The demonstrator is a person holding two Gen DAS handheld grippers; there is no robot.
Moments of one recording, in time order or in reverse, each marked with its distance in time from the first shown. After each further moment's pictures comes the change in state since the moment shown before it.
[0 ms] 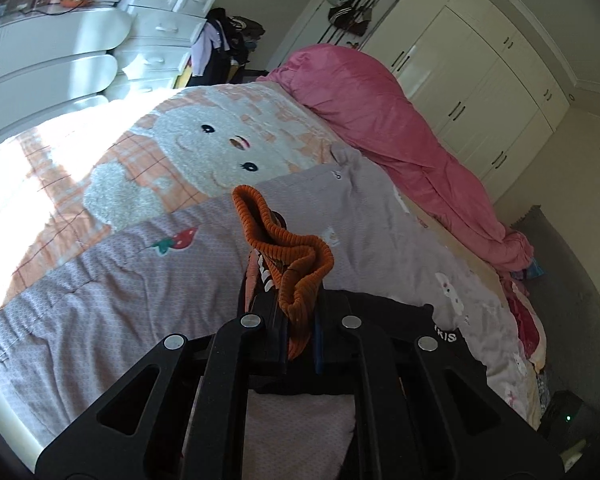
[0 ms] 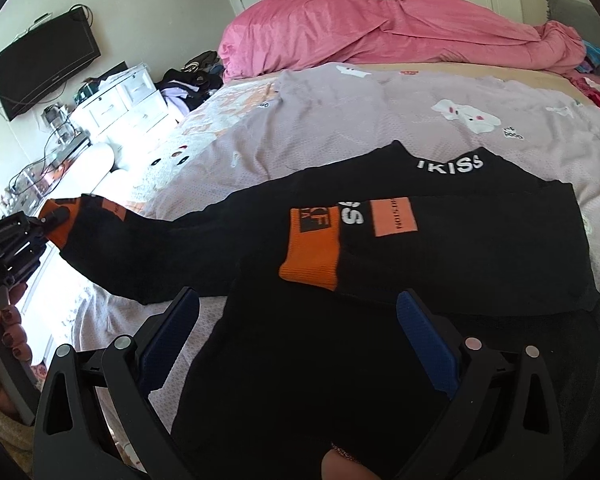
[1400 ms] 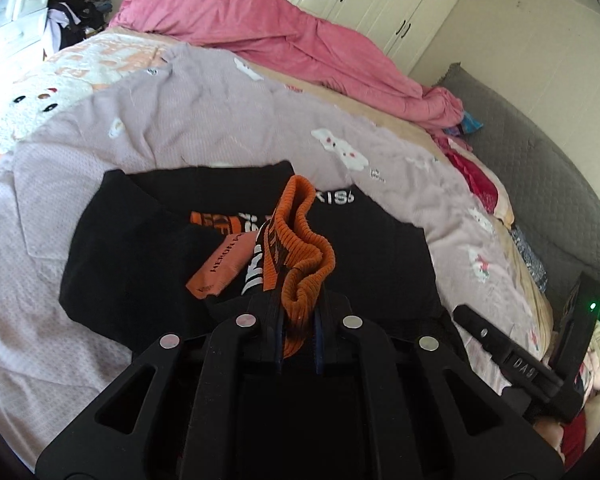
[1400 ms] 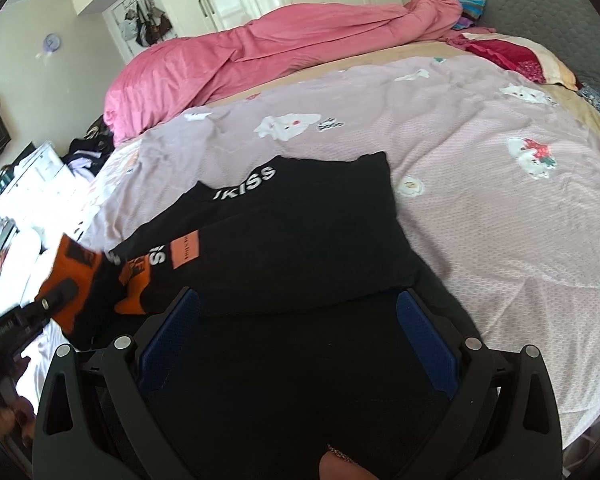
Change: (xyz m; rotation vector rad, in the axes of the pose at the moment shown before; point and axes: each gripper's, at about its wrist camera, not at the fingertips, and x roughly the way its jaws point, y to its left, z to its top) left arm 0.079 -0.169 -0.129 0.360 0.331 -0.219; right arm -0.076 -0.158 -0.020 0.286 -0.102 -0.256
